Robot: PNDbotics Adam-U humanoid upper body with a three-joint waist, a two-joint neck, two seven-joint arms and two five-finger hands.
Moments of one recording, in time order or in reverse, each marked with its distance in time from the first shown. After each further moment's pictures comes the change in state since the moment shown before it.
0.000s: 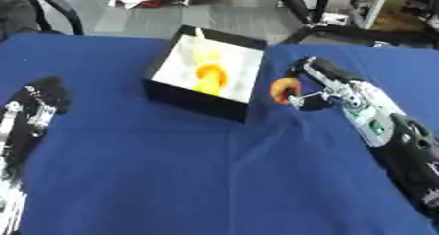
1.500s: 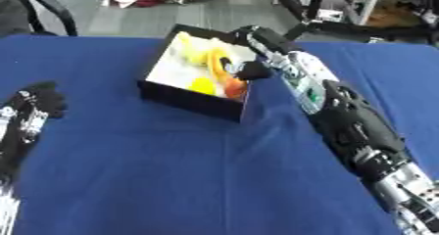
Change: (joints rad) left arm -0.005 -0.002 -0.016 0.000 0.010 -0.001 -0.022; right arm -0.118 0.173 -0.027 0.159 0.119 -0.058 -0.089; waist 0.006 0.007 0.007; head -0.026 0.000
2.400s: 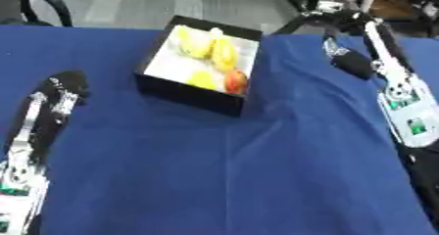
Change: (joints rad) left arm 0.009 -0.012 0.027 0.026 -0.008 0.013 0.070; right arm 0.385 -0.028 -0.205 -0.423 -0.301 0.138 -0.196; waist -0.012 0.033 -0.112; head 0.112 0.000
